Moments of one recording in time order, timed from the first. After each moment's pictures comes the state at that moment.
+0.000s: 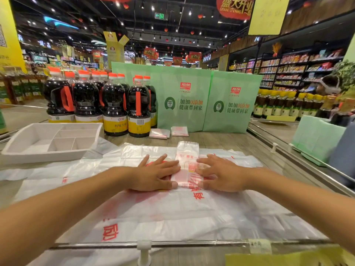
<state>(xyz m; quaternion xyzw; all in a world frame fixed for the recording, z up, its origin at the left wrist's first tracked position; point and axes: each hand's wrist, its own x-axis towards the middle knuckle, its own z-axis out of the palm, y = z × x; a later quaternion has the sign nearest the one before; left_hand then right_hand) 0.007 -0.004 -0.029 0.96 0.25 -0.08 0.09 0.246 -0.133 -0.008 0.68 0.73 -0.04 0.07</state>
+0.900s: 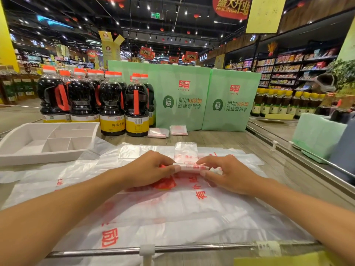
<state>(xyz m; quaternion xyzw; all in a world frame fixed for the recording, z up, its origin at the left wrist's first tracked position) 0.002 -0.005 -0.023 0.94 0.21 0.19 0.21 0.249 -0.144 -0.023 0.63 0.74 -0.01 -0.23</state>
